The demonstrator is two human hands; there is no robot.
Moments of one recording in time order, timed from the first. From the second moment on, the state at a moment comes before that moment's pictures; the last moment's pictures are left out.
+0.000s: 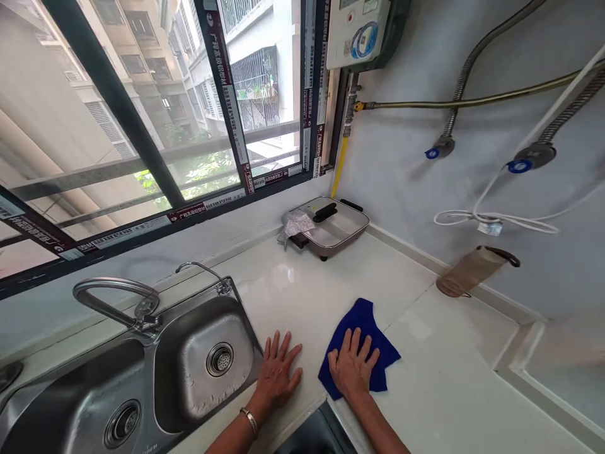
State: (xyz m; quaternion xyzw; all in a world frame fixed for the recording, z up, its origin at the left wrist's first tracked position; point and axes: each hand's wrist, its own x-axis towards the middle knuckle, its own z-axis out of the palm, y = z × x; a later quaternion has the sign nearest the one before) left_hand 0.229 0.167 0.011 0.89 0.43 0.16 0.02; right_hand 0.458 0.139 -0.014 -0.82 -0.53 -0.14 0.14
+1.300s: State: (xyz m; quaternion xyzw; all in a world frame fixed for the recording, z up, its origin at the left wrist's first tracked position) left_hand 0.228 0.176 0.031 0.89 0.45 0.04 0.08; right_hand 0.363 0.355 0.022 -0.35 -0.89 0.18 0.24
